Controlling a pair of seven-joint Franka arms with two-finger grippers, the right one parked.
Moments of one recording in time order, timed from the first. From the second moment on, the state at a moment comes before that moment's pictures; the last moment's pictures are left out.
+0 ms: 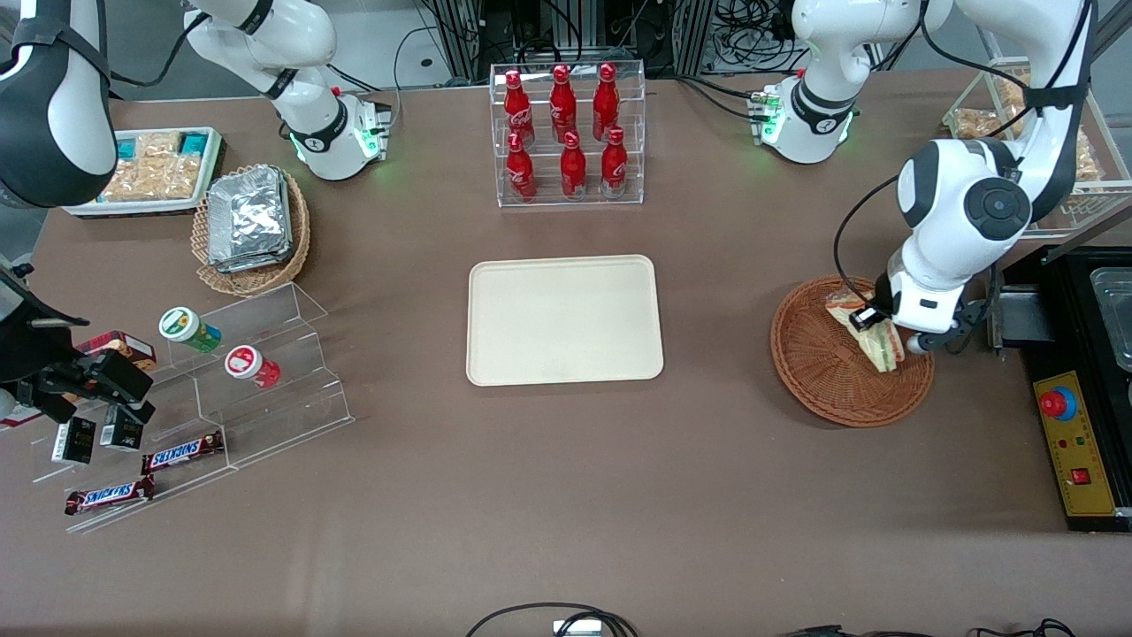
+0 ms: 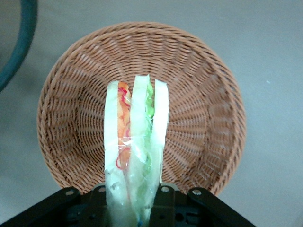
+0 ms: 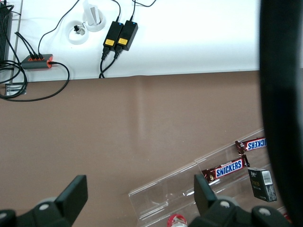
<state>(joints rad) 0.02 0.02 -0.12 -2.31 0.06 2.32 -0.56</state>
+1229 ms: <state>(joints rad) 0.00 0.13 -0.64 -2.18 0.06 2.28 -0.51</state>
